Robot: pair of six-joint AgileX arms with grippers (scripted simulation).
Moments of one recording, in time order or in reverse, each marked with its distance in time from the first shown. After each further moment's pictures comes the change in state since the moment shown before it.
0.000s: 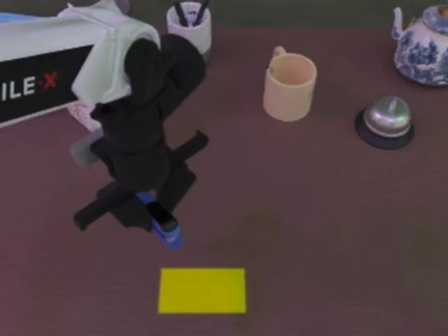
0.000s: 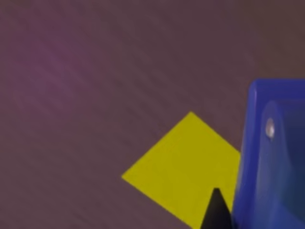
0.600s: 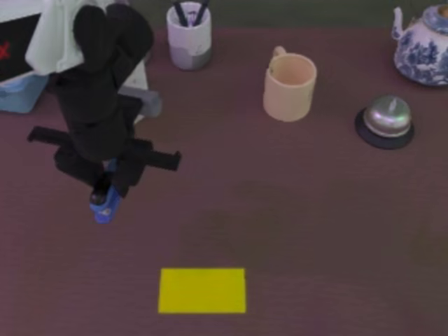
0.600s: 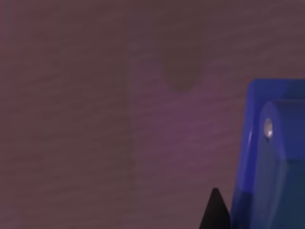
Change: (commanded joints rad) left arm 0.153 0.008 0.050 -0.015 -0.057 1.153; right arm 0.000 0.000 0.000 0.000 0.000 0.000
